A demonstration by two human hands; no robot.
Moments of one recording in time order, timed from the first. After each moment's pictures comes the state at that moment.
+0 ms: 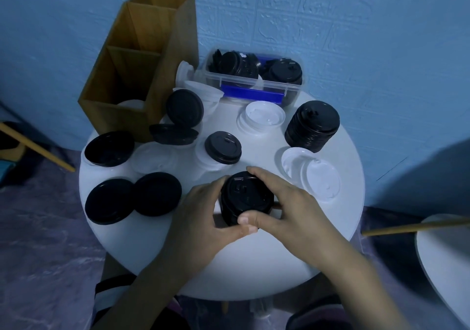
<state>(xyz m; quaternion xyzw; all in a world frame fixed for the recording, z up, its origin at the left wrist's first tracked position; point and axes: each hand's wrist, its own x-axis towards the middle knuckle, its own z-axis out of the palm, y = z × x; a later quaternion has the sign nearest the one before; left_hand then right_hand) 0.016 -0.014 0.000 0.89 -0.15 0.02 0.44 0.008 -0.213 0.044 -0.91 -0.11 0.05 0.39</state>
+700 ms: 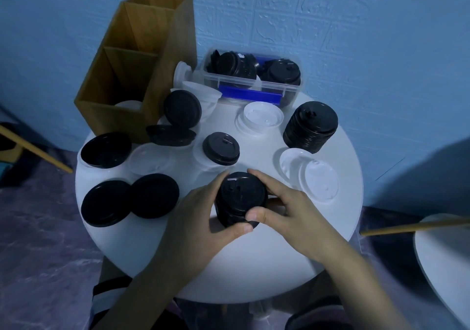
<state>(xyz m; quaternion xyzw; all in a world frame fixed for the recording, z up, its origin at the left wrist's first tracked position) 0.017 -0.010 0.001 0.89 -0.16 0.02 0.43 0.018 -0.222 0.028 -0.85 -0.10 0.10 0.51</state>
